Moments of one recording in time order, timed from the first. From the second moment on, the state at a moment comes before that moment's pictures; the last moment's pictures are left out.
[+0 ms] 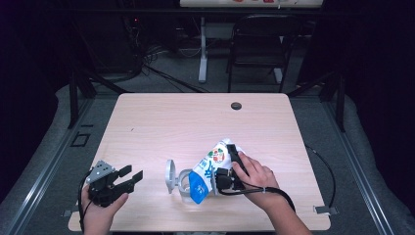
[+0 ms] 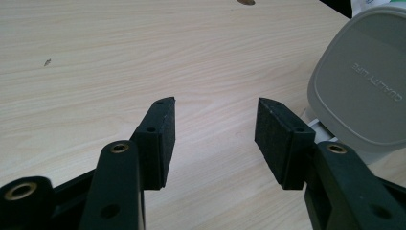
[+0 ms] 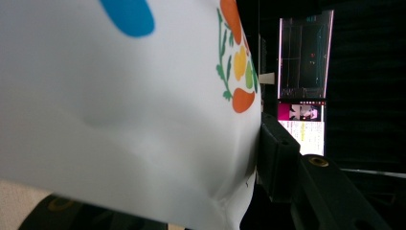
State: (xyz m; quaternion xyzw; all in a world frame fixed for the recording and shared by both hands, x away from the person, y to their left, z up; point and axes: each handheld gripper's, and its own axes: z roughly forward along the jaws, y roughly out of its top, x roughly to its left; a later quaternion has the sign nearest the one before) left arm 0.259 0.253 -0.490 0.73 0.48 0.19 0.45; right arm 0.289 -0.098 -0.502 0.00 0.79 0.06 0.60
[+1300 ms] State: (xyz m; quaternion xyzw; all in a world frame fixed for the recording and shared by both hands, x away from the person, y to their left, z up) left arm 0.259 0.252 -0.491 0.73 0.48 0.19 0.45; right arm 0.287 -0.096 -0.500 -0.01 0.79 0.05 0.61
